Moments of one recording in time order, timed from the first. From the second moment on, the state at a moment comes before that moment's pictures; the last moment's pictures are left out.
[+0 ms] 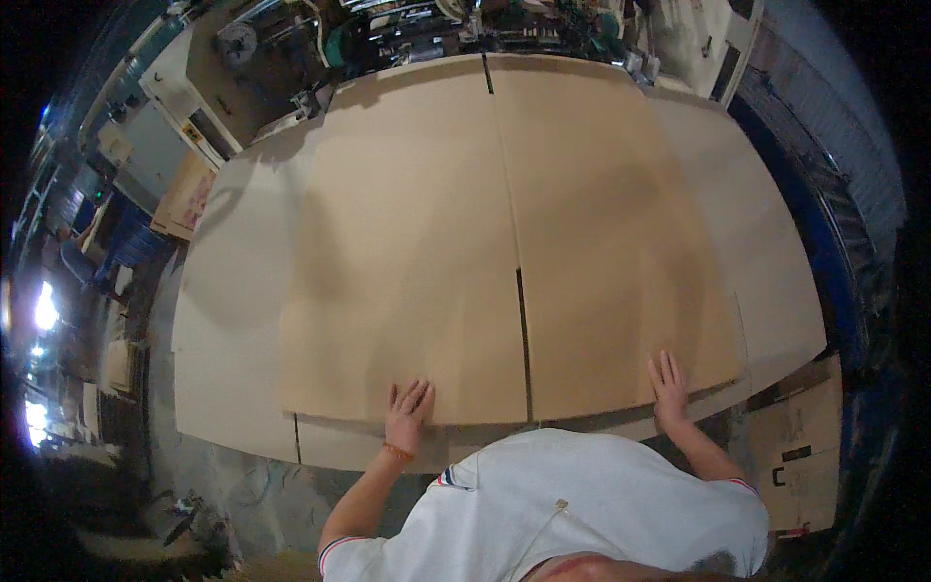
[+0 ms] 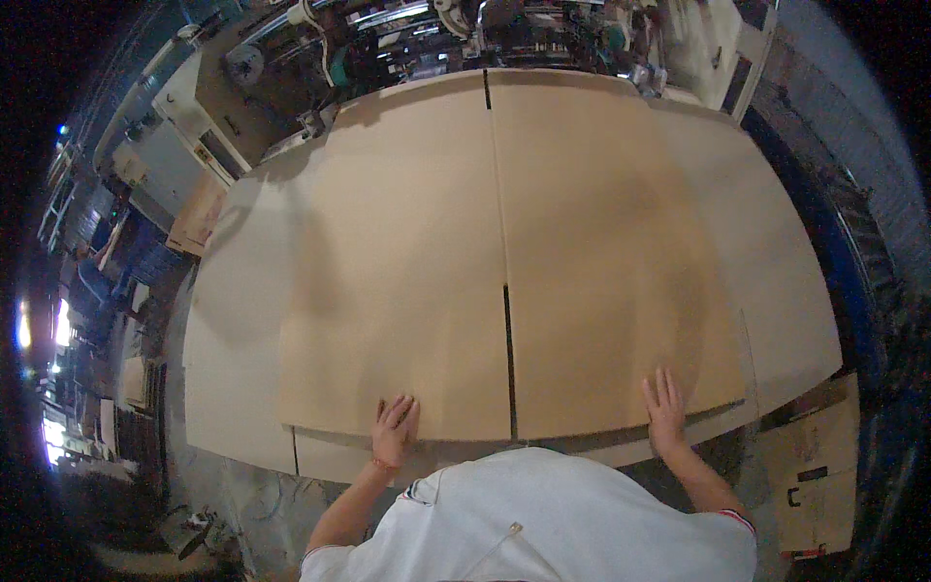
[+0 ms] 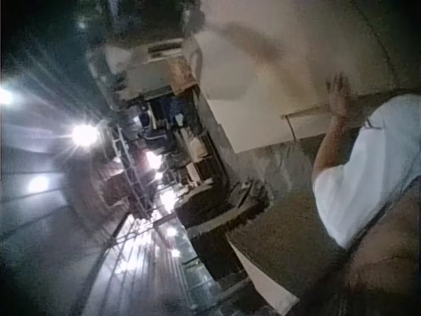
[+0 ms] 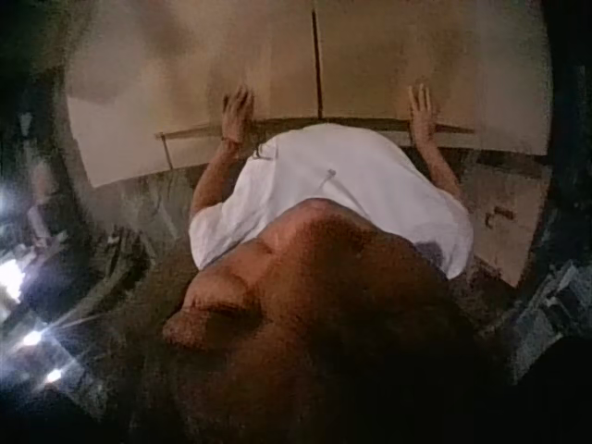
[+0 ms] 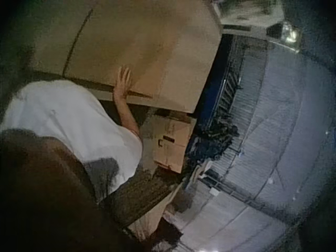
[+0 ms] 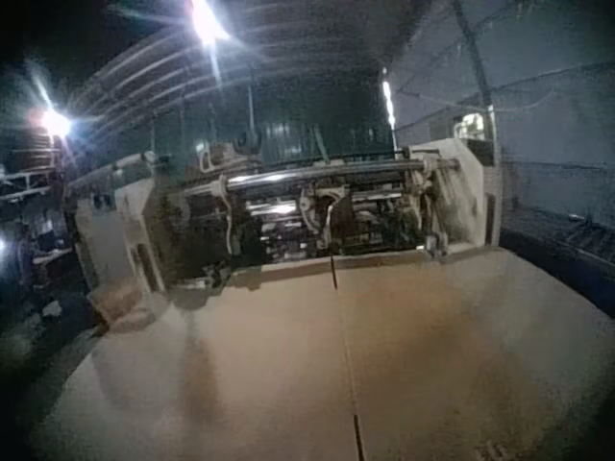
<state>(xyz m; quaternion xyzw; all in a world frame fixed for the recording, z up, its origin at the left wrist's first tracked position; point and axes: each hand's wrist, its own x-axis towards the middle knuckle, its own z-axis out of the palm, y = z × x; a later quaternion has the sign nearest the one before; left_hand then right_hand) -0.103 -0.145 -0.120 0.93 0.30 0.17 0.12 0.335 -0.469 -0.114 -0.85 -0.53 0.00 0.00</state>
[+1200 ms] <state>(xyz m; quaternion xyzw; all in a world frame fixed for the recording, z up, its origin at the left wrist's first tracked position) -0.120 0.407 -0.098 0.46 0.73 0.30 0.40 0.928 -0.263 -0.167 -0.84 -0.07 0.16 0.51</state>
